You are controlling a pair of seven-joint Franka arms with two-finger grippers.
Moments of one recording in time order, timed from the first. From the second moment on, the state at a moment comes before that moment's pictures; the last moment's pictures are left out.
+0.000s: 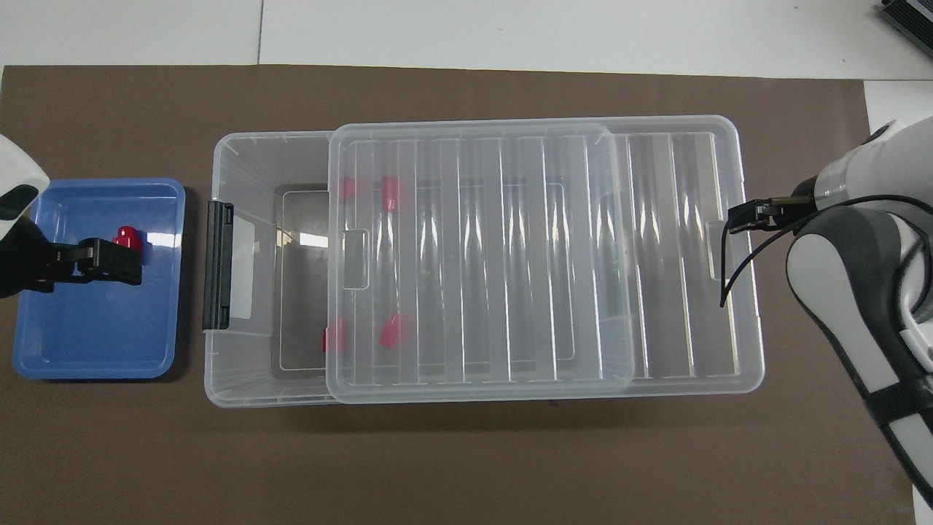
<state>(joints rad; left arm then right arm) -0.03 -0.12 -0.07 -1.73 0.01 1.57 -0.13 -0.06 0.12 0.02 -1.84 -0.02 1.99 0.02</state>
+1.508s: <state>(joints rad) 0.07 -0.14 -0.06 -1.94 0.01 1.98 -0.13 -0.17 0.11 0.01 -1.84 -0.02 1.96 -0.07</state>
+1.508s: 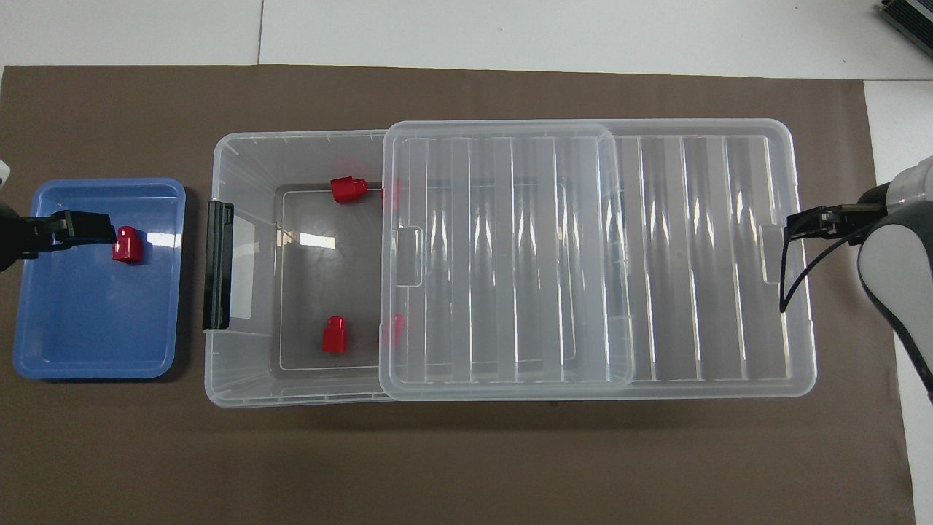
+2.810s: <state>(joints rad) 0.25 0.05 -0.06 -2.08 0.01 2.31 0.20 -0.03 -0.01 0.03 -1.65 -0.02 1.68 0.17</state>
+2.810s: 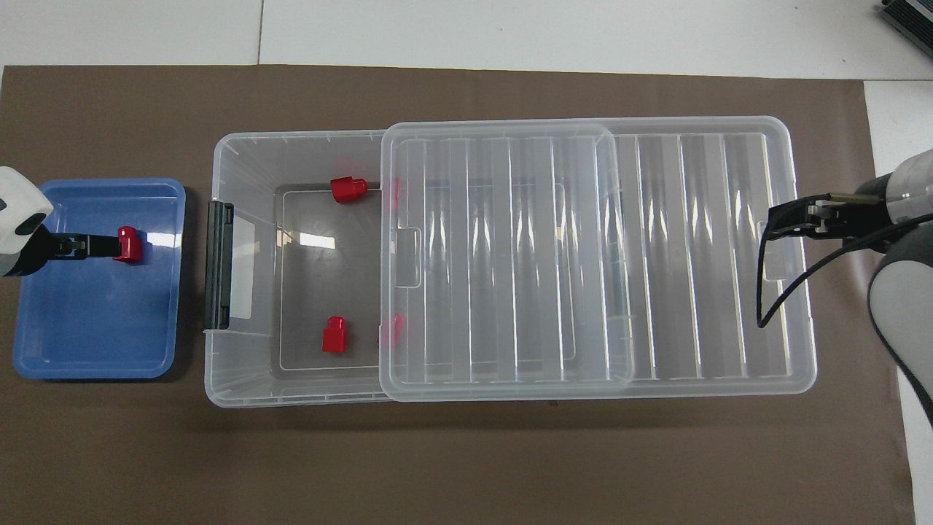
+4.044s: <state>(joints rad) 0.26 0.26 -0.06 -2.08 0.01 2.54 0.21 -0.03 0.03 0.03 -1.53 -0.02 1.49 0.17</state>
